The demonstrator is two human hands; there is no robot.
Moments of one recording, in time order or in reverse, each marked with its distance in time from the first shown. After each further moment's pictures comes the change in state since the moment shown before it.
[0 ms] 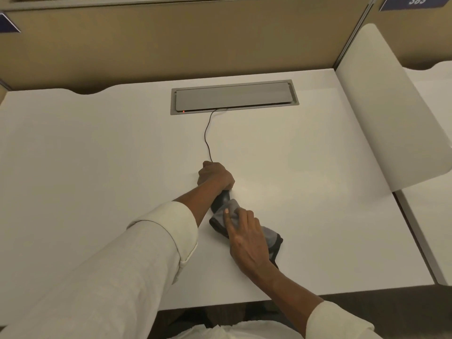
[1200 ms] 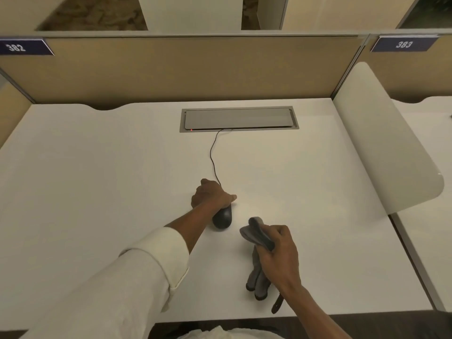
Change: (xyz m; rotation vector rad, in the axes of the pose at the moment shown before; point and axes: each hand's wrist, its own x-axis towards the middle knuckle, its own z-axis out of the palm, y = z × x) left_hand -0.043 -0.028 -0.015 -0.200 0.046 -0.102; right_hand -0.028 0.052 -0.041 0.670 0.180 0.326
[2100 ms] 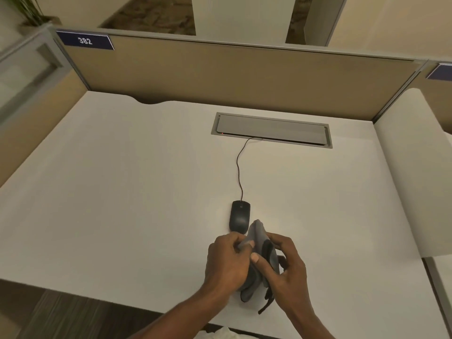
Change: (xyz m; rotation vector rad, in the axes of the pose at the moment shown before) left_hand -0.175 -0.069 0.014 -0.718 0.036 0.138; right_hand -0.012 -0.036 -0.016 0.412 -0.092 -0.165
